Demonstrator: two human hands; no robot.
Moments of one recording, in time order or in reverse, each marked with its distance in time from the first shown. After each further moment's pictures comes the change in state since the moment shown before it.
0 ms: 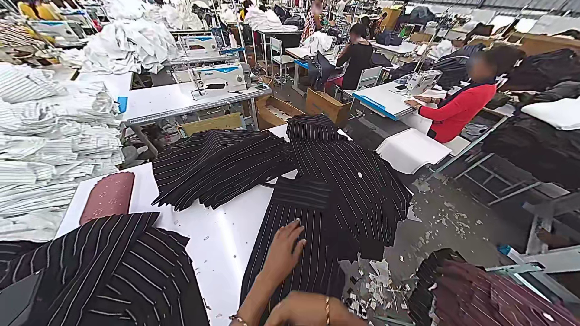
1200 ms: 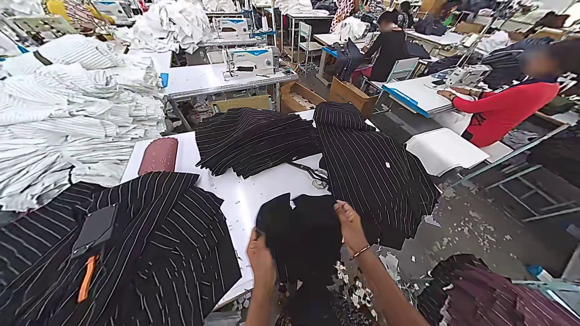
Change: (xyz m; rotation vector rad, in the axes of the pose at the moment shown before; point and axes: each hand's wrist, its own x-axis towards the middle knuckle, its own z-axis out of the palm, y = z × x) left_hand -0.097 0.010 -0.031 -1.095 1.056 -0.530; right_hand -0.006 0.031 -0.048 0.460 1.298 0.280
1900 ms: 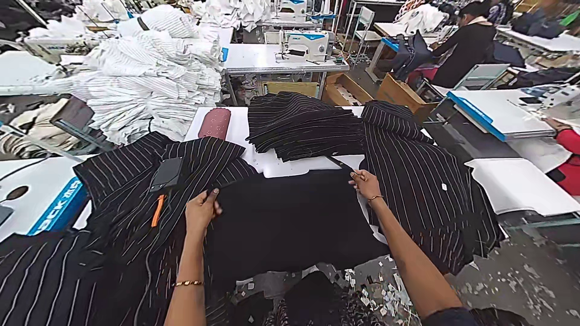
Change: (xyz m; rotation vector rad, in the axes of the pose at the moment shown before) left_hand 0.143 0.099 -0.178 0.700 0.219 -0.007; right_hand 0.161 0.014 0.047 -0.569 -0.214 0.018
